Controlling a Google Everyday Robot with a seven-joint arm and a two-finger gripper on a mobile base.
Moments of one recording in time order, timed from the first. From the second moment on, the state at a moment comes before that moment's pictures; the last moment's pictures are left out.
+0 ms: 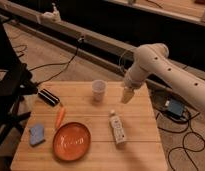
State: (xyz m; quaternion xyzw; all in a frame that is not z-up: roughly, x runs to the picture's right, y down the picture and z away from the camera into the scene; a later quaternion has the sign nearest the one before) arm 0.129 0.023 0.717 -0.29 -0.11 0.12 0.94
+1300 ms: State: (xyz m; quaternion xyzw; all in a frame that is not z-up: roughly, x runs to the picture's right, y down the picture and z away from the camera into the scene) arm 0.129 0.023 0.717 -0.29 -0.11 0.12 0.94
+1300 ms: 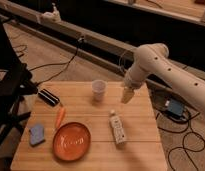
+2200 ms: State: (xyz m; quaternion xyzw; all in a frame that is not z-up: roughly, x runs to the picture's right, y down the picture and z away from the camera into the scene) arm 0.110 0.006 0.717 -0.28 -0.12 0.08 0.95
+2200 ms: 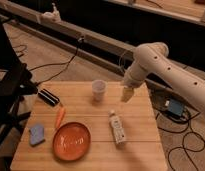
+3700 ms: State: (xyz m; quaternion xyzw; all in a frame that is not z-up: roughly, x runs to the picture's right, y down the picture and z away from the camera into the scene) arm -0.125 0.038 0.757 -0.27 -0.23 -0.23 0.90
